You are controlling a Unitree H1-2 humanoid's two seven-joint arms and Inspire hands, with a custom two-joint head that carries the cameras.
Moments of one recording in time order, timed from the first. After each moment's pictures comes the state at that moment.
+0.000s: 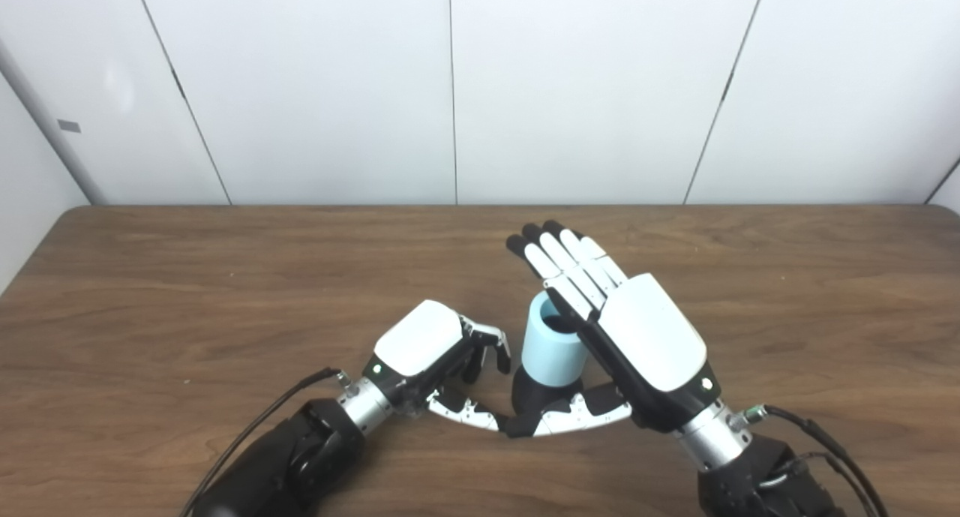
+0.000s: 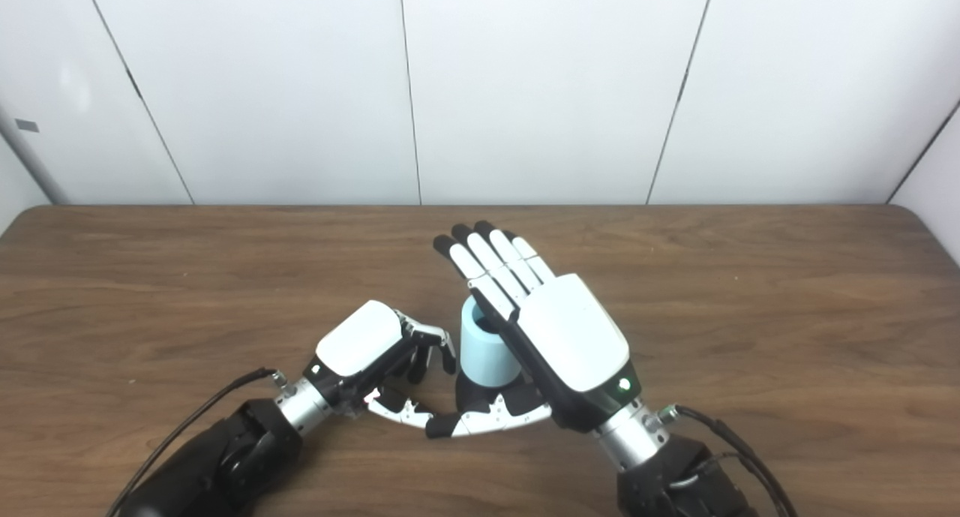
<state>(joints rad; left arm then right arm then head) -0.40 0.34 -0.60 0.34 0.80 -0.45 0.18 -0.08 -0.18 0.22 -0.45 -0.96 -0.22 0.05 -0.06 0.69</state>
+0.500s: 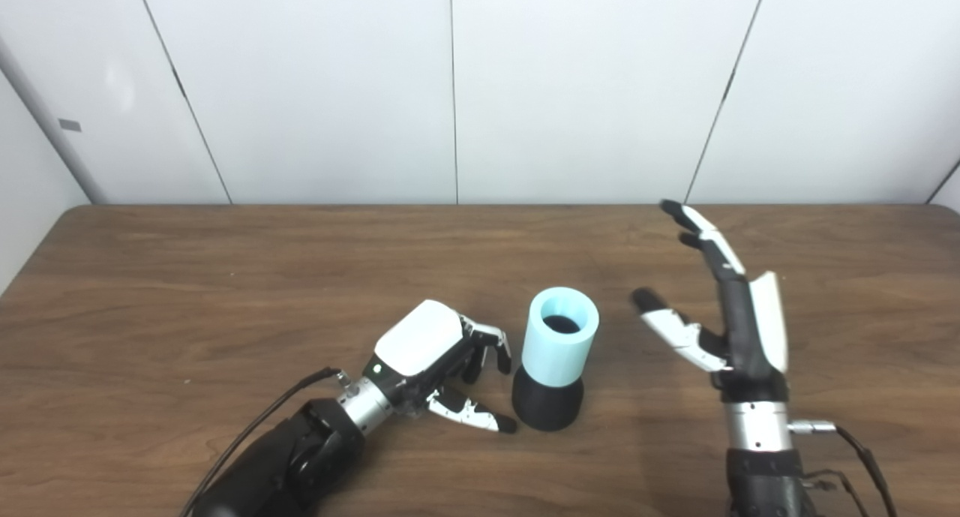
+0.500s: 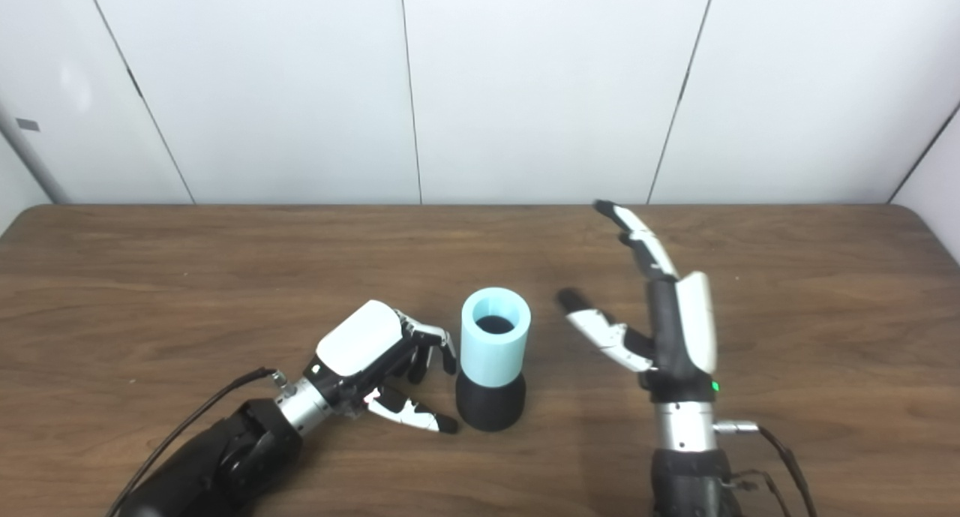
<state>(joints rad) -0.40 0.35 -0.59 0.34 0.77 -0.46 0.17 -0.06 -0.02 -0.05 -0.16 -0.47 -0.27 -0.26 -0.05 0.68</state>
